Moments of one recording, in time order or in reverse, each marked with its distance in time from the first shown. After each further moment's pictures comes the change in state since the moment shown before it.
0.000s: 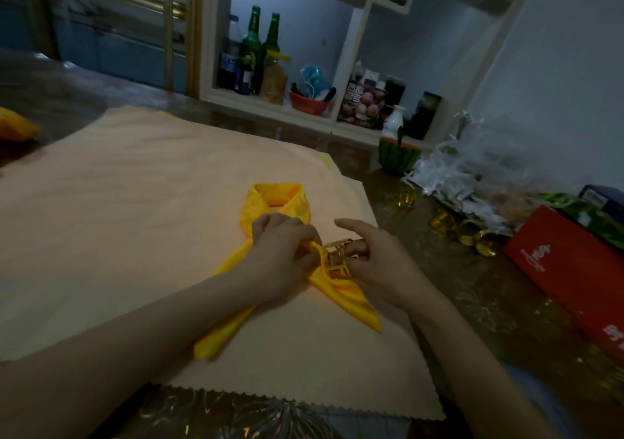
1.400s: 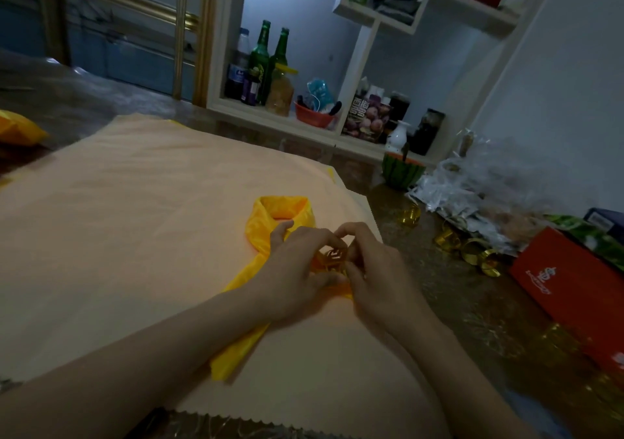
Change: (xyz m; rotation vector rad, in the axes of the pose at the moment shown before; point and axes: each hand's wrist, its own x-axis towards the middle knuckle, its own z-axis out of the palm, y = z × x) left_hand -0.002 0.003 -0.001 -0.253 0.090 0.084; right_hand -0.002 -0.016 0.010 -0.206 0.116 -0.287
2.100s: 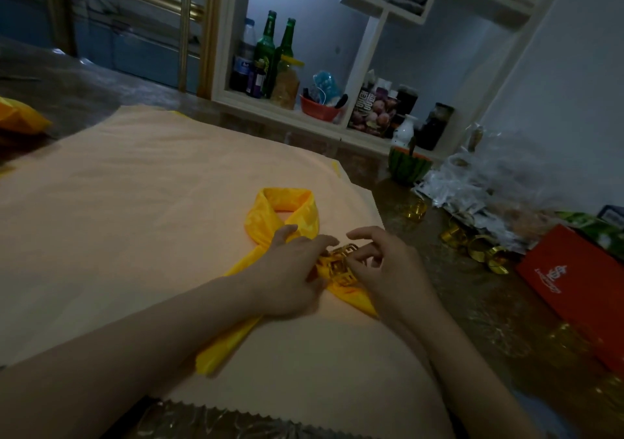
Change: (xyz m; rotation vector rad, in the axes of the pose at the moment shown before) left_hand 0.003 -0.005 -0.004 0.299 -0.347 -0.027; right_hand 0.000 0.019 0.001 0.140 0.063 0.210
